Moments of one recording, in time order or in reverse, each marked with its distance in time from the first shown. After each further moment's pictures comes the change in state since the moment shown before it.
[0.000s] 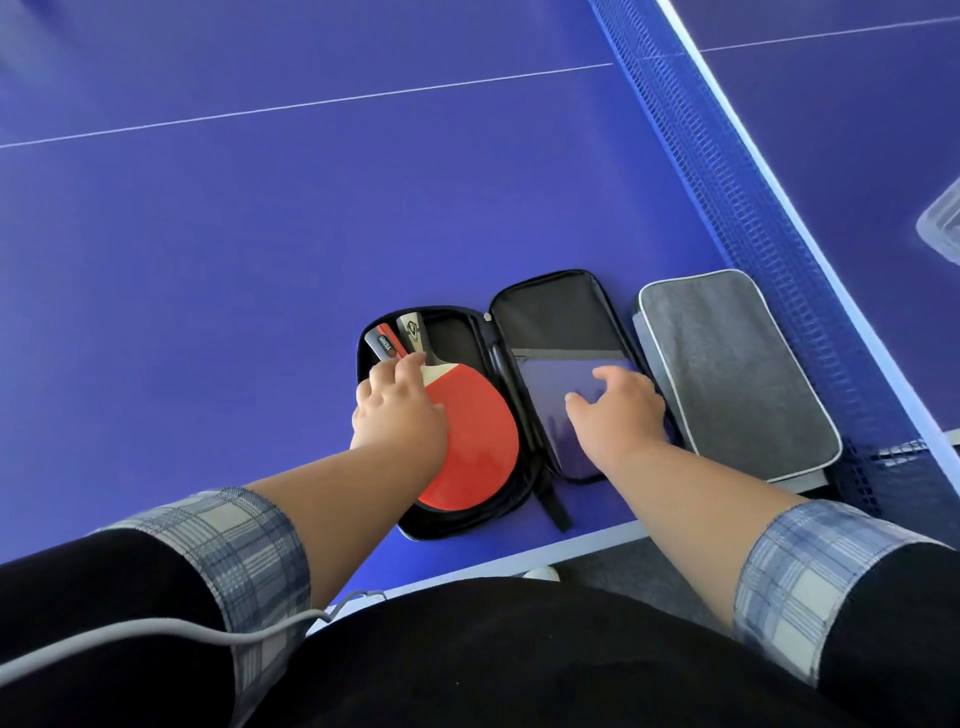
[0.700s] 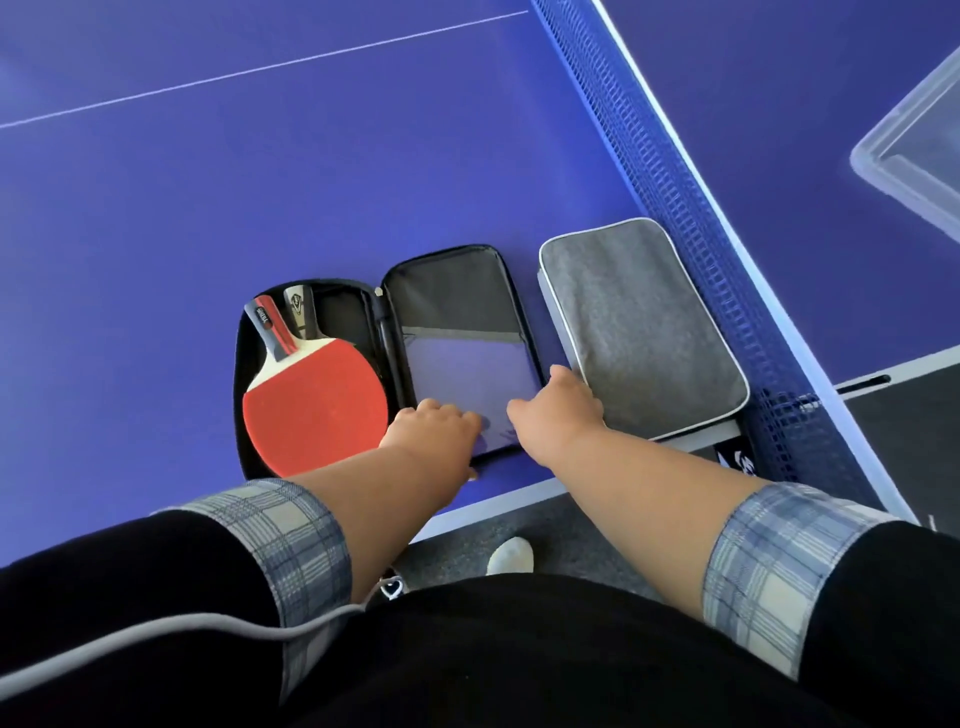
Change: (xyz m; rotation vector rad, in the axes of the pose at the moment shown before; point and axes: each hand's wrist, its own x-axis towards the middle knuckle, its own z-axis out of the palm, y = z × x) left_hand -0.052 0.092 0.094 0.744 -0.429 0.562; right_hand -0.001 0.064 -0.029 0.016 -0.250 0.115
